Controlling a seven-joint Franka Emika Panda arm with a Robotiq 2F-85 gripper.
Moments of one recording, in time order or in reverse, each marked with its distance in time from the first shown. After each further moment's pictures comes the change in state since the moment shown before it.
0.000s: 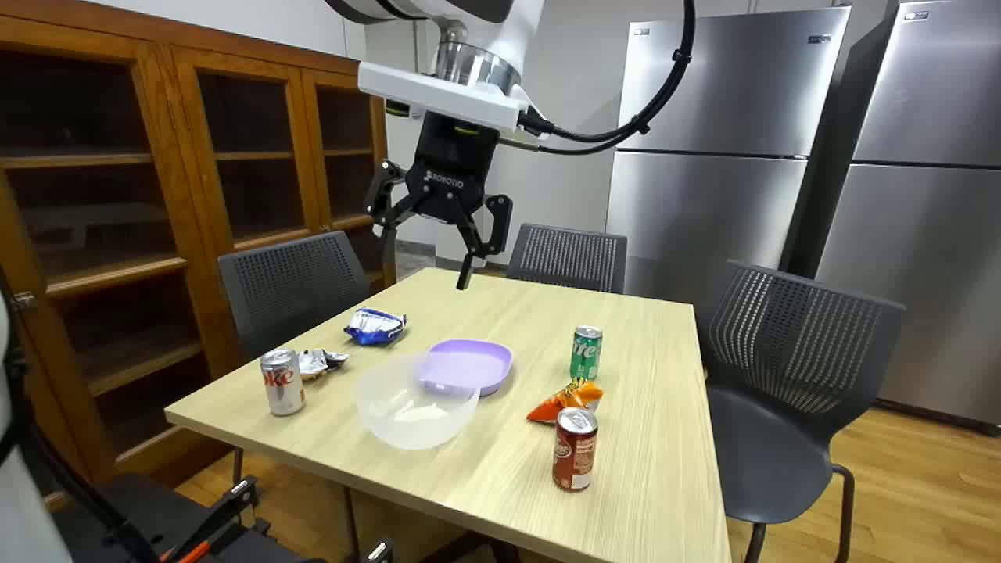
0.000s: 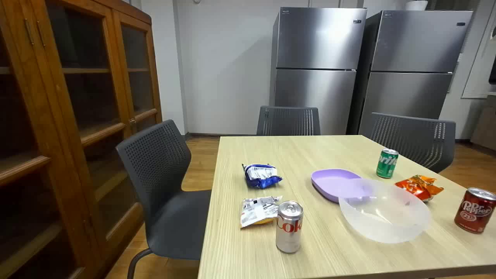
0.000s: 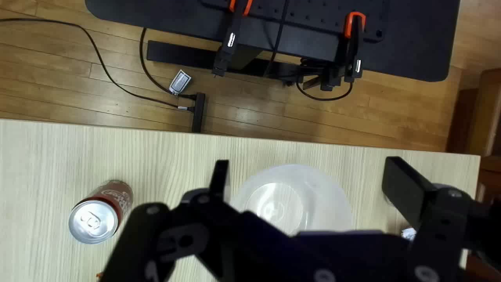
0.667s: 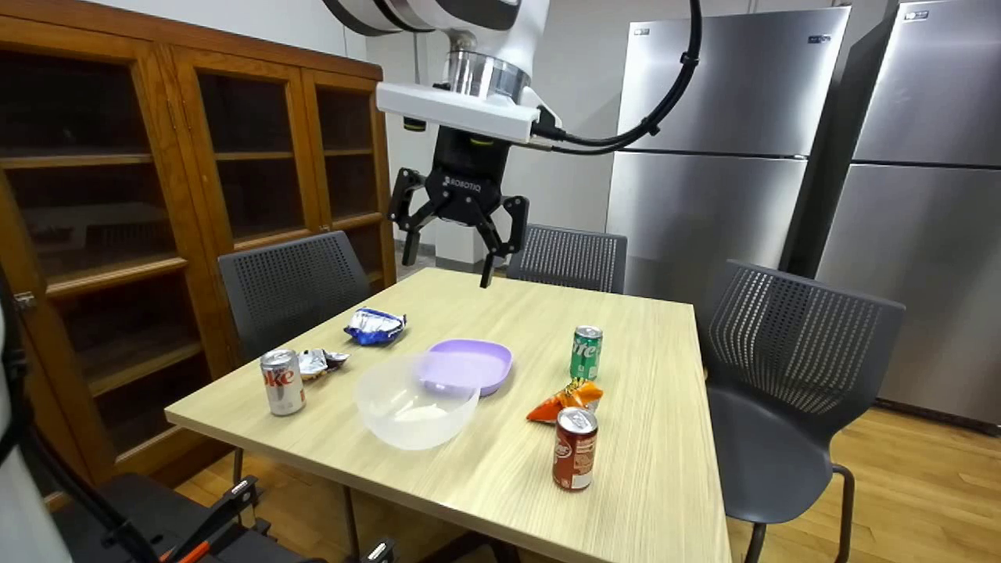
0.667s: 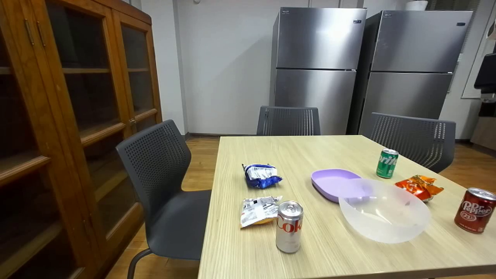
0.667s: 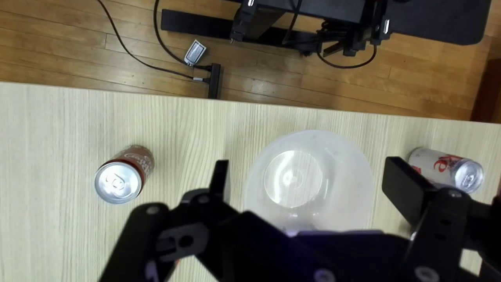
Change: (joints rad) arm -0.012 0.031 0.005 0.004 0.001 0.124 0.002
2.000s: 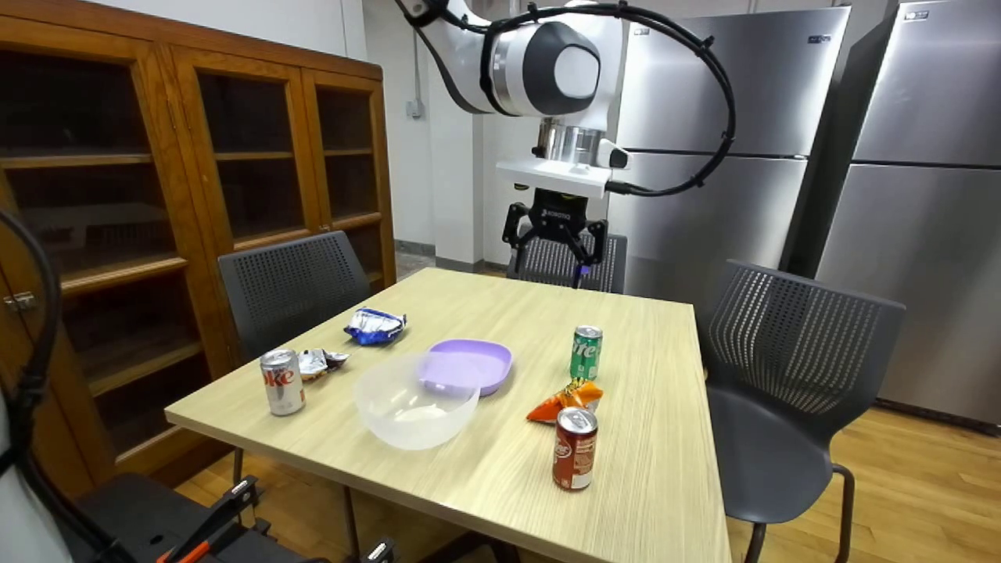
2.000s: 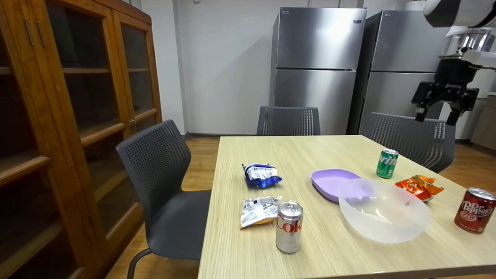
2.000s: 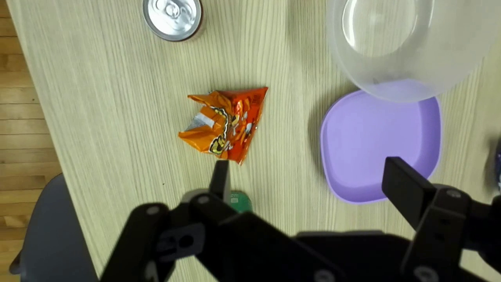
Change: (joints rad) arm -0.099 0.524 0.071 0.432 0.164 0.253 0.051
